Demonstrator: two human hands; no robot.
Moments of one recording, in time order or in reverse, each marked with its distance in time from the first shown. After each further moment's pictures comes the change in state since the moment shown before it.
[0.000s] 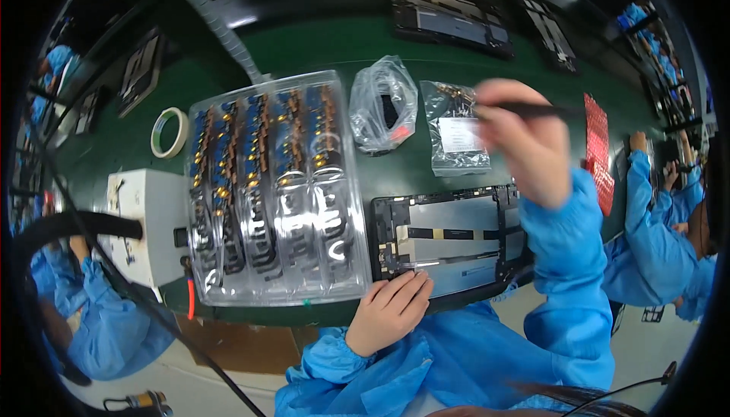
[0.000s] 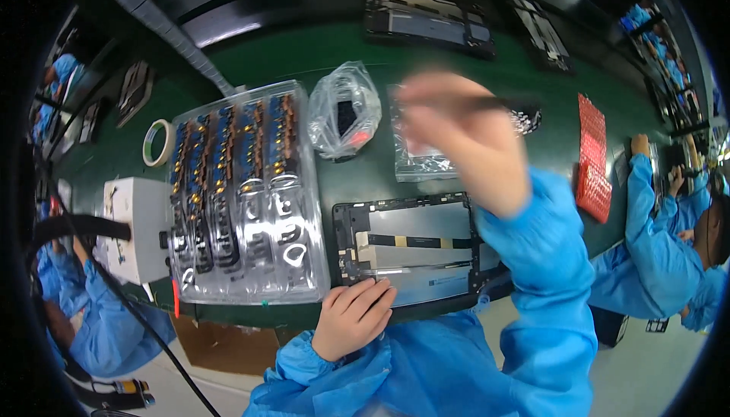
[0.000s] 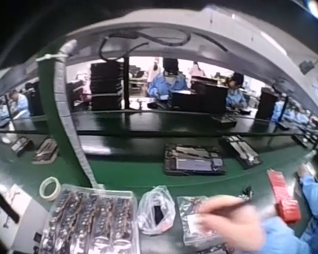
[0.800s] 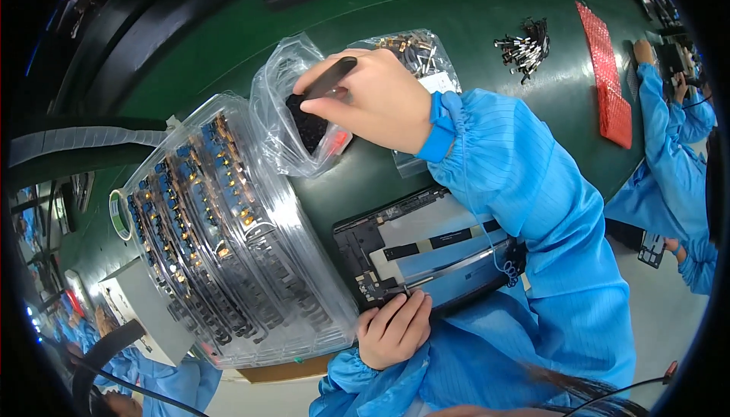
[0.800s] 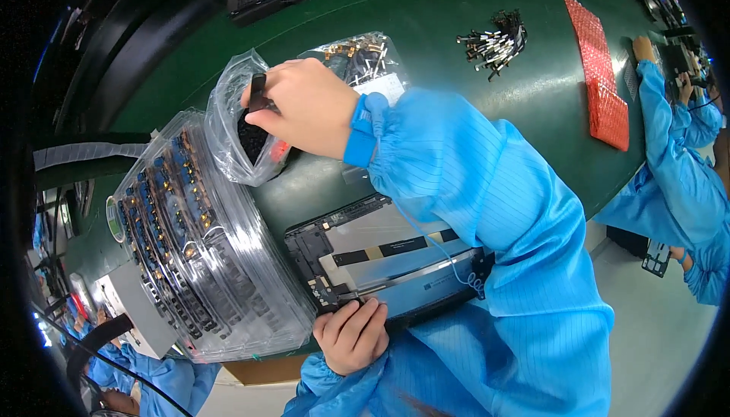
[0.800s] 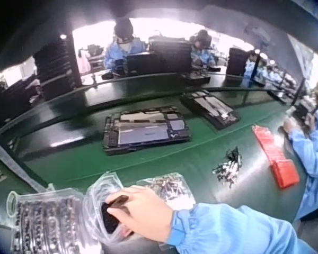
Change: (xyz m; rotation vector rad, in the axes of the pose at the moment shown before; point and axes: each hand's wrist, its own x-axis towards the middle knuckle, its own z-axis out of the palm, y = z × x) left_hand 0.002 0.006 0.006 0.137 -0.058 -0.046; right_hand 0.062 0.121 0.013 -0.536 -0.075 -0.277
